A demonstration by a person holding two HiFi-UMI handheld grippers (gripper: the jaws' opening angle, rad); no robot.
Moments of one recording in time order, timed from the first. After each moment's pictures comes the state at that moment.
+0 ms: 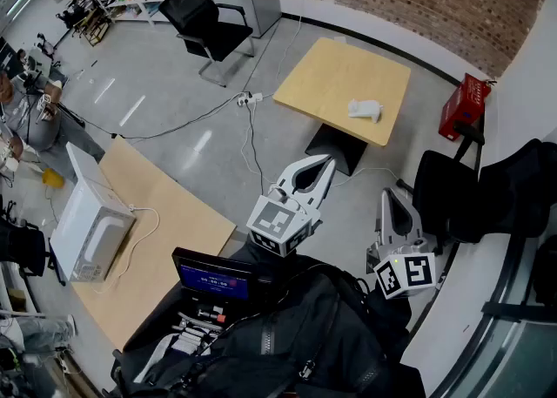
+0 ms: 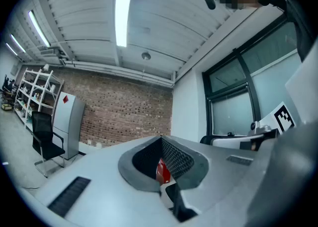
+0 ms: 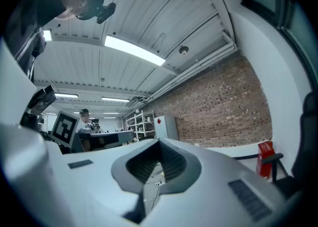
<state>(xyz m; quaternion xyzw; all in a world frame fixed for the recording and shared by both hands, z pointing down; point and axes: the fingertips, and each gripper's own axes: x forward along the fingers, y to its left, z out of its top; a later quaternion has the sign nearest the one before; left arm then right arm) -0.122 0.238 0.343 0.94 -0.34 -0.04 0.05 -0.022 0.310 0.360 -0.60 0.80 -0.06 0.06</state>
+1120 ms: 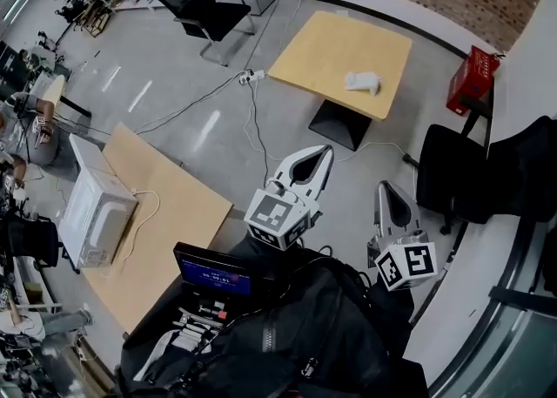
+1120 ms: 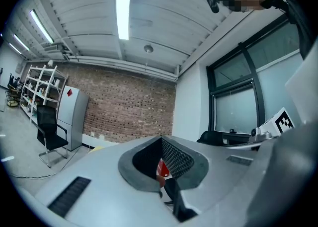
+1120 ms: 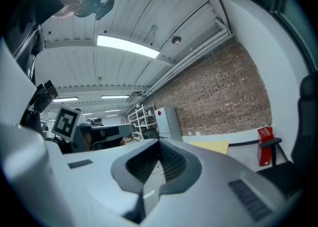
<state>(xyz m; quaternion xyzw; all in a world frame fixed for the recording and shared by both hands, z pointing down) -0.082 0.256 0.374 0.93 -0.35 -0.02 0.06 0.018 0.329 0.405 -0.58 0.80 -0.12 0.05</state>
